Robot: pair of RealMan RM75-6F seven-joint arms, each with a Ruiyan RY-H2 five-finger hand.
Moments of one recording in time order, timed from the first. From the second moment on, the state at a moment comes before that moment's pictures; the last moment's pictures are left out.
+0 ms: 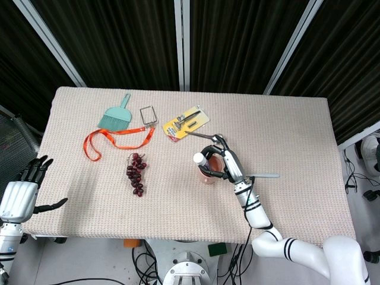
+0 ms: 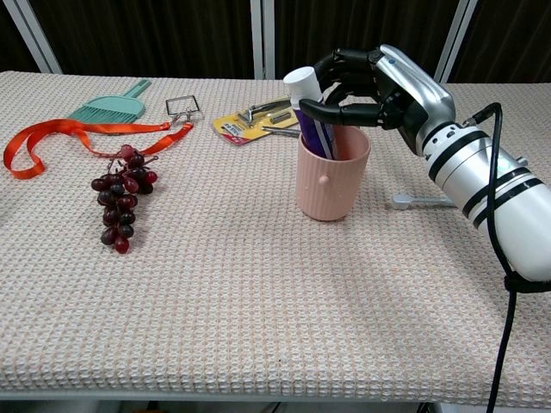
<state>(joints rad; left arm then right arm) -0.11 -1.19 -0.02 -1.45 1.56 1.51 -0.03 0.65 -1.90 0.23 -1.12 -1.47 1.25 0.67</state>
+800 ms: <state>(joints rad) -0.12 -1.18 -0.03 -1.46 1.56 1.51 -0.01 0.63 -1.85 0.21 -1.18 -1.48 1.24 0.70</state>
